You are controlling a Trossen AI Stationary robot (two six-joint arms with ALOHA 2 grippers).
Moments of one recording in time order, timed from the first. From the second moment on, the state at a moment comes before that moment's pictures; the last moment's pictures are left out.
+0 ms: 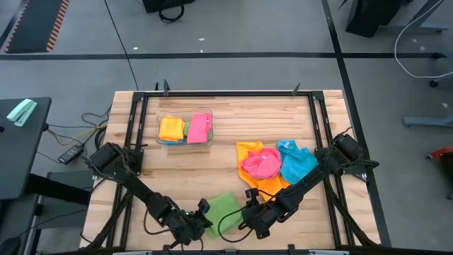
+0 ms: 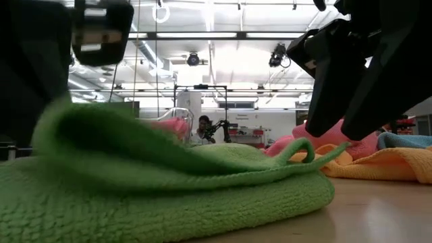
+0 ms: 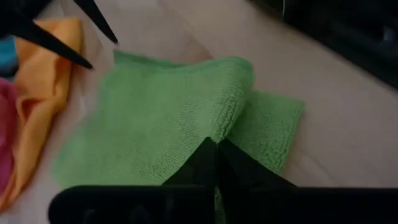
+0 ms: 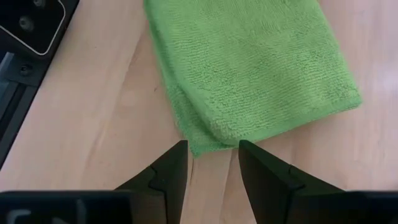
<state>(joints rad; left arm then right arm) -0.78 1.91 0.97 0.18 -0.48 0.16 0.64 1.94 1.22 -0.32 0.31 0.32</state>
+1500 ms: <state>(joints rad) -0.61 1.94 0.98 0.21 -0.24 -0.14 0.64 1.94 1.22 -0.29 0.32 0.29</state>
